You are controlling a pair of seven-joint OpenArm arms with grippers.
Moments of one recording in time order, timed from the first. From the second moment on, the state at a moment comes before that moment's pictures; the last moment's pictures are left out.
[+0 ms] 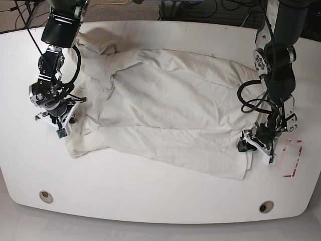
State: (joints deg) left arm -34.6 -14.6 -23.1 30.2 -5.6 -35.6 26.6; right arm 7.2 14.8 20.5 79.8 -2.9 36.5 -42.8
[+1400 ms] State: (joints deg) left arm -3.2 -16.1 -26.8 75.7 -8.1 -42.4 47.5; right arm 7.2 14.5 20.2 79.8 -2.4 36.5 -42.8
